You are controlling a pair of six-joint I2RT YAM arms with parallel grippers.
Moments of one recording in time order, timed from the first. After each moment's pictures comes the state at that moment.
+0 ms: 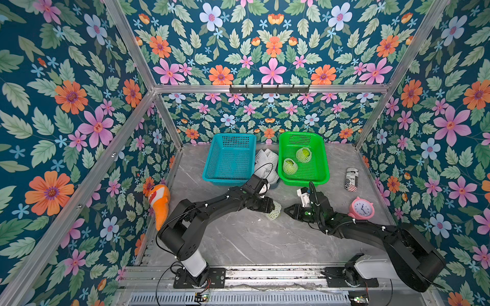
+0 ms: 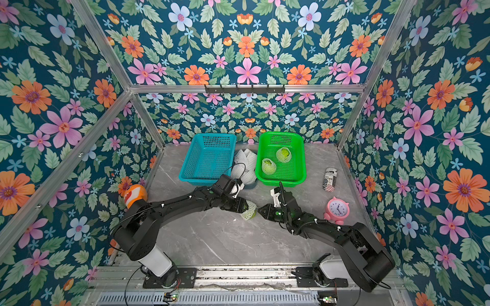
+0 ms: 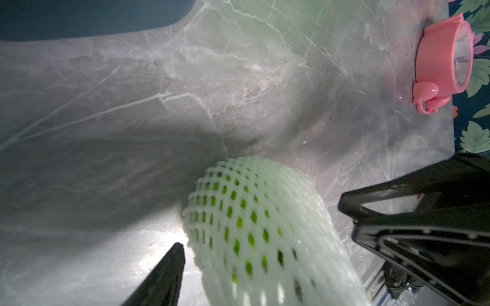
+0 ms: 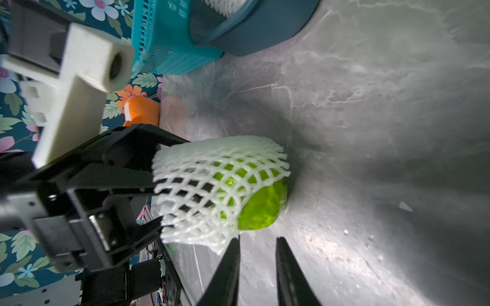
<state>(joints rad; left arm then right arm) -0.73 1.66 1.01 -0.37 0.29 -0.43 0.57 1.35 0.45 0.30 -0.41 0.86</state>
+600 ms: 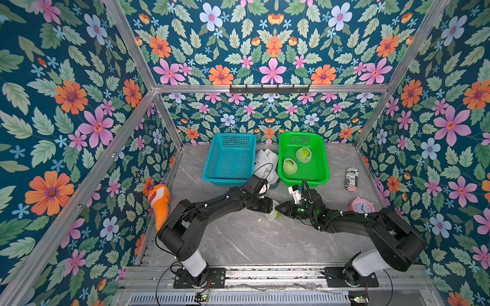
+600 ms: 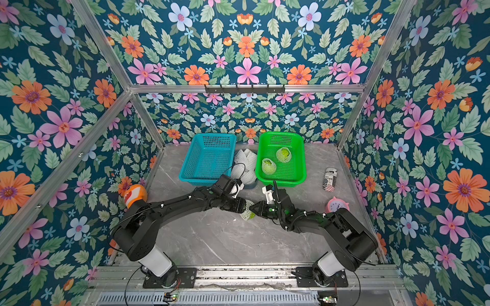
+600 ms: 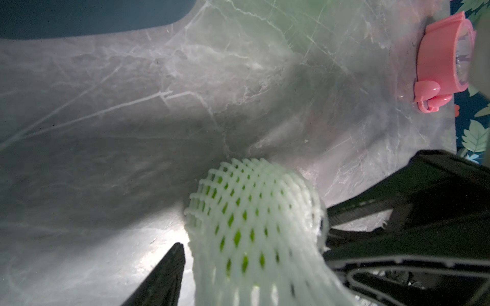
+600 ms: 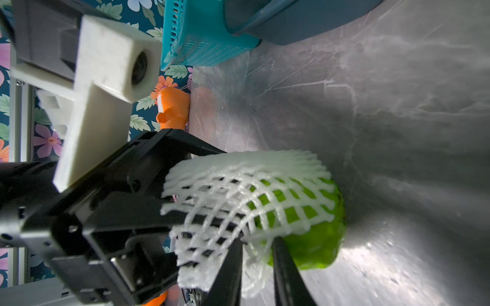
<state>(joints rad) -0.73 1.65 1.00 -0.37 0.29 -0.43 0.60 1.52 0.51 0.49 -0.51 0.92</state>
